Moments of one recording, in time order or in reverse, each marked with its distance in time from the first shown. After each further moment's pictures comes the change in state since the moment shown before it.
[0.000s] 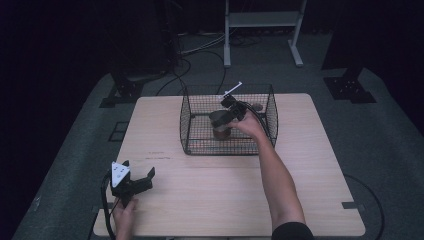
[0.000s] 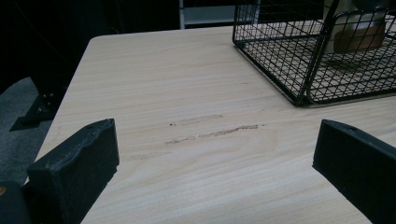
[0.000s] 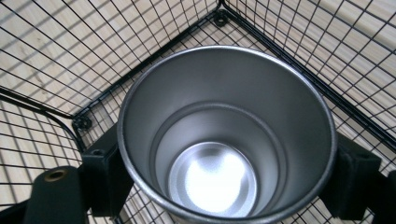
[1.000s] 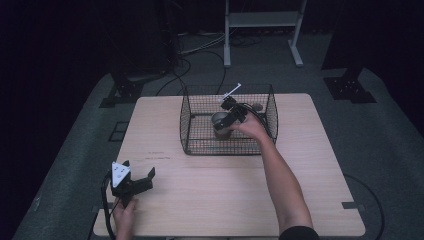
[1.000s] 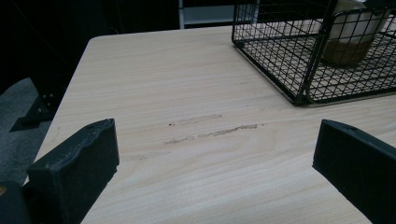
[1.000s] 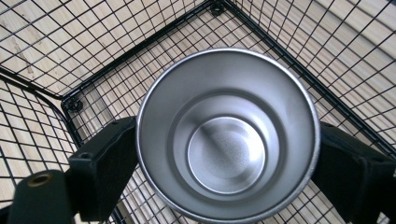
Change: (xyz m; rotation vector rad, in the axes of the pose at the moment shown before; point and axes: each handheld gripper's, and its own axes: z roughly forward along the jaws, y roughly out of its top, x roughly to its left) left arm -0.001 0.000 0.000 -0.002 -0.001 0.002; right arm 0.009 -0.004 -0.008 0.028 -0.063 -0.054
